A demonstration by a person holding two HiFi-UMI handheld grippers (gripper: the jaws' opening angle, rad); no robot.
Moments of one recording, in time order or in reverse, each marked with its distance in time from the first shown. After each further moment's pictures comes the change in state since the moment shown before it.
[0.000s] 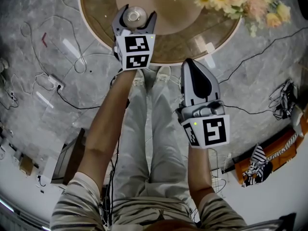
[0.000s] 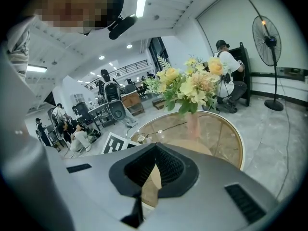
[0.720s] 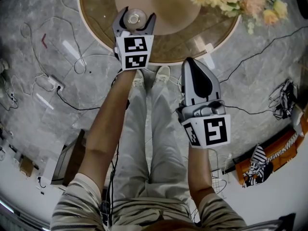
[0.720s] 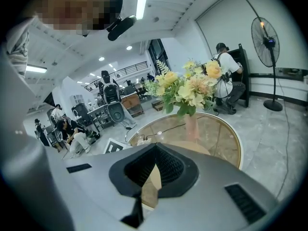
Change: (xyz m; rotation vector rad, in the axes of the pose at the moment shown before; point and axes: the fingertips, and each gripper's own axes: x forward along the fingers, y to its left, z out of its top) left arm 0.002 -0.007 -0.011 -0.031 -0.001 -0.014; right arm -0.005 -0.004 0.003 0.007 -0.018 -0.008
